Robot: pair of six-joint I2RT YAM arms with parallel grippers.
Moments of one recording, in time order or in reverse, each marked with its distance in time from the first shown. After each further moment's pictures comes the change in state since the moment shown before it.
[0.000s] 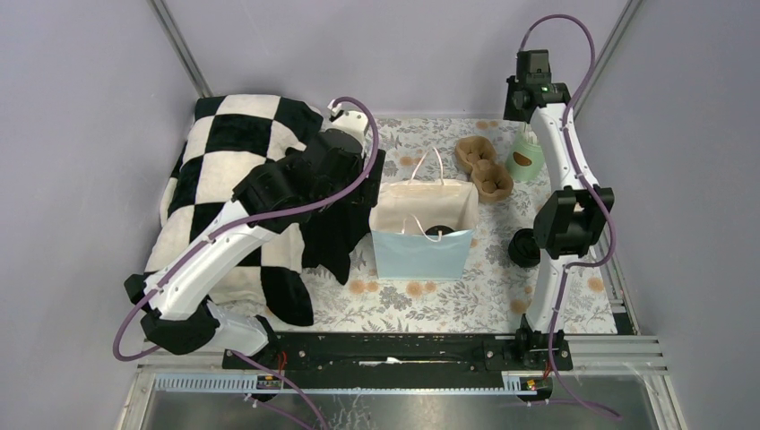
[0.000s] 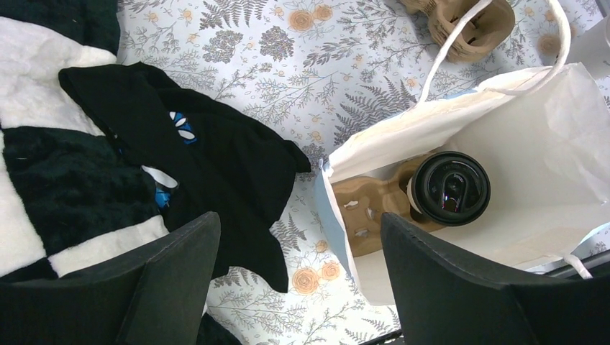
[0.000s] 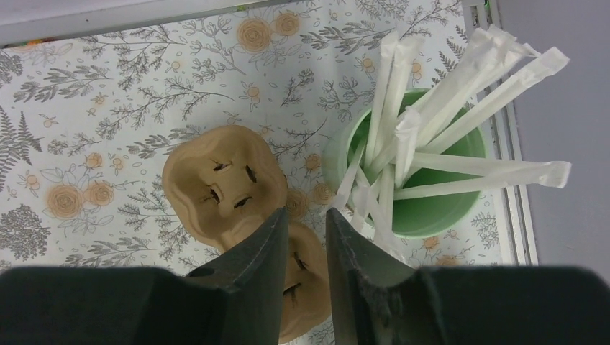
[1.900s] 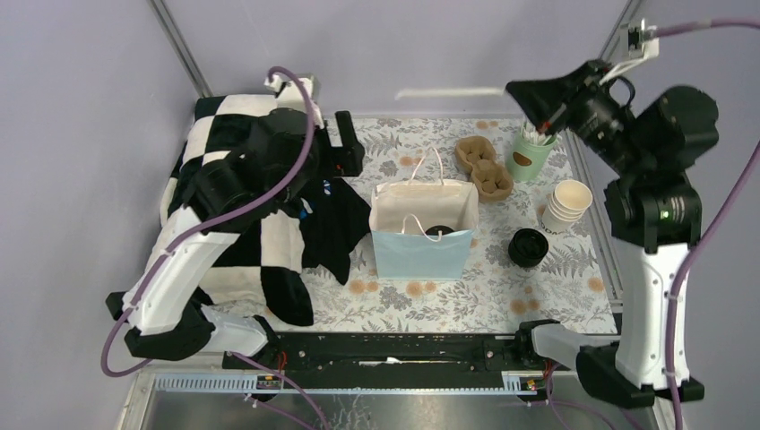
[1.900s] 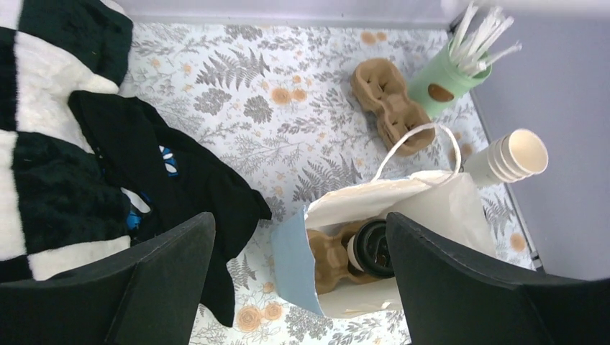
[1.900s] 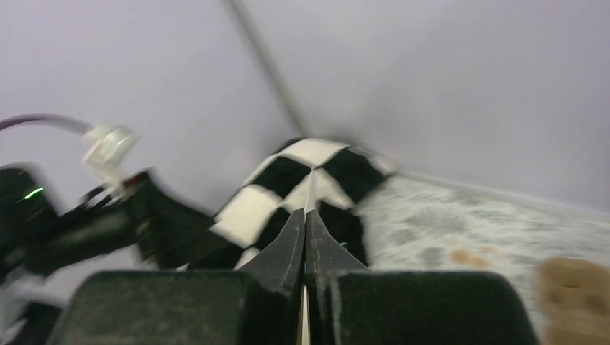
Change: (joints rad) left arm 0.060 -0.020 0.185 -0.010 -0.007 -0.144; right arm 0.063 -0.830 -0.217 0.247 -0.645 0.319
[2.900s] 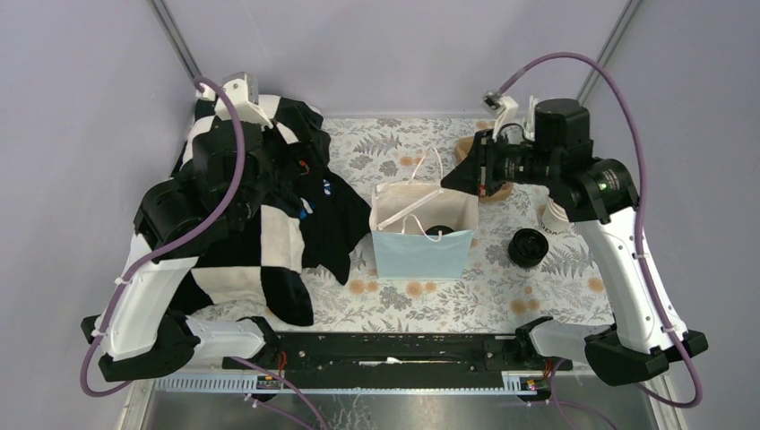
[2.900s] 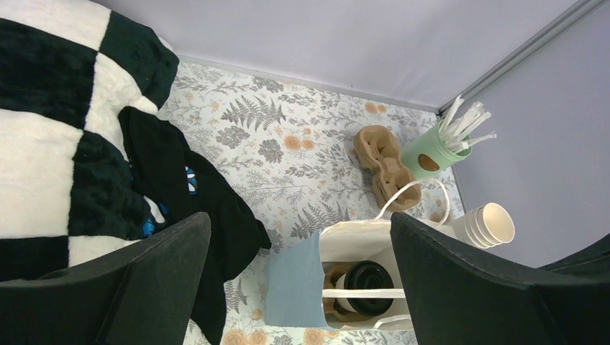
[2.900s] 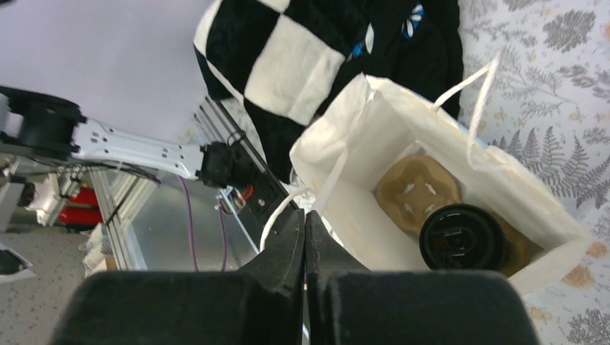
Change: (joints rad) left arm 0.002 -0.158 -0.002 0.002 -0.169 -0.087; right arm 0.250 -0.006 -0.223 -0.373 -0.256 -0.135
